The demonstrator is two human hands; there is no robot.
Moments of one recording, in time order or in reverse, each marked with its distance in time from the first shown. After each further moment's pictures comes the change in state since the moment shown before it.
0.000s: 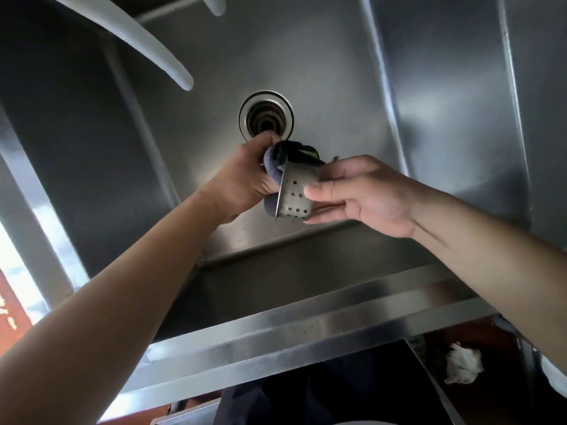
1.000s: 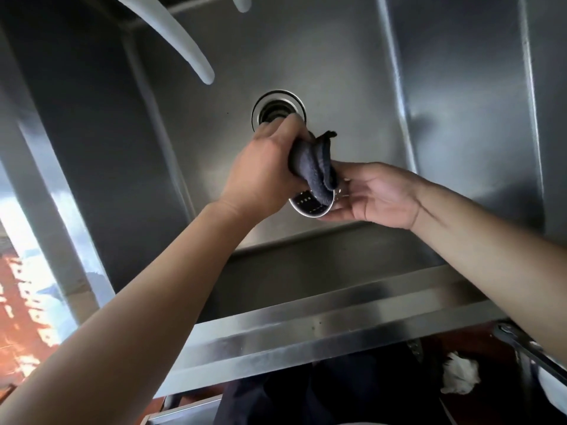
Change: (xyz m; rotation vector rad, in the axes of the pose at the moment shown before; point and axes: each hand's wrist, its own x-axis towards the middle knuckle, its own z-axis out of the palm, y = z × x) left_hand -0.012 0.019 0.017 0.737 0.328 0.290; right_hand 0.027 0.011 -0.016 0.244 -0.002 0.183
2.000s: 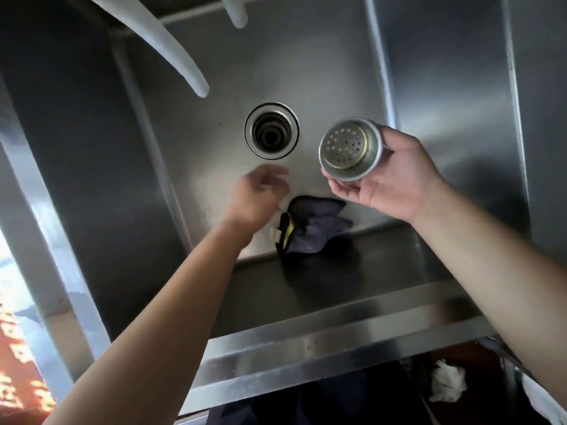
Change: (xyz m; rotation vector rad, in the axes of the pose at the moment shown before) left_hand -0.008 -0.033 0.033 -0.606 -0.082 -0.661; right_hand 0.001 -0.030 -0.018 0.340 0.170 -0.194
